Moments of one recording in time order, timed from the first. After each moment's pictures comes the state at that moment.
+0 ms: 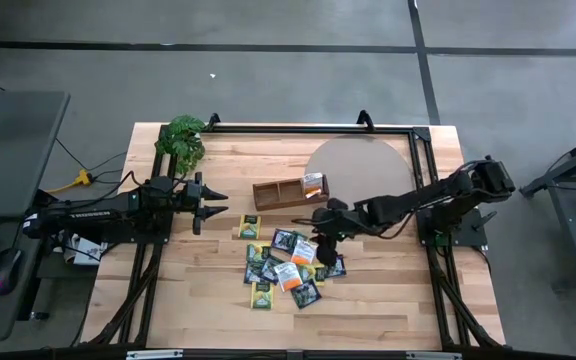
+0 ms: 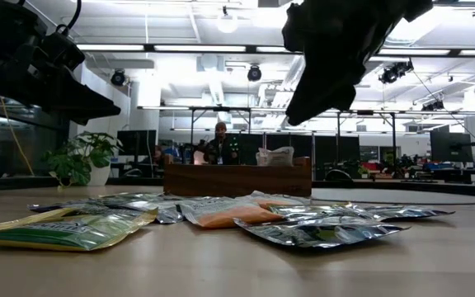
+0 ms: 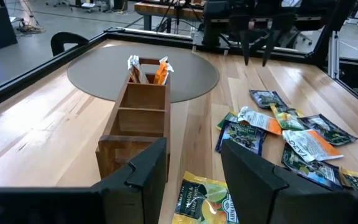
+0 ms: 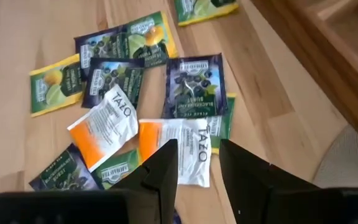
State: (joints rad) left arm 0.21 0.26 0.01 0.05 0.12 -0.06; right arm 0.19 1.57 0.97 -0.26 0.12 0.50
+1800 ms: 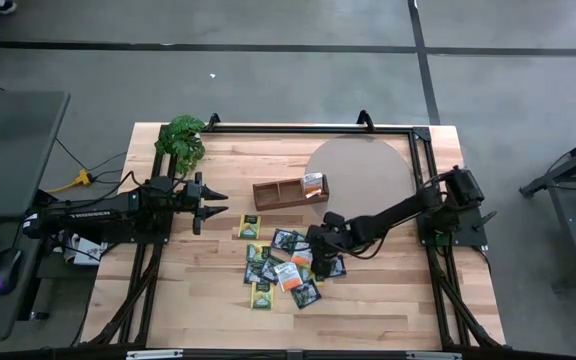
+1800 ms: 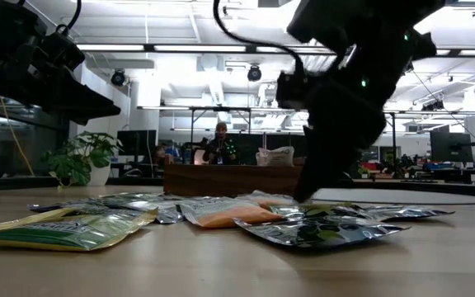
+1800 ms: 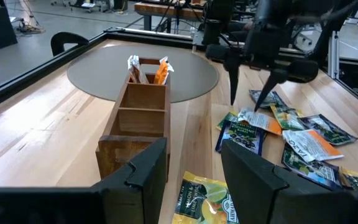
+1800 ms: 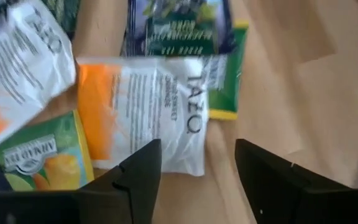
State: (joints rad) left arm 0.21 0.26 0.01 0.05 0.12 -0.06; right arm 0.26 1.83 0.97 -0.20 0.23 0.52
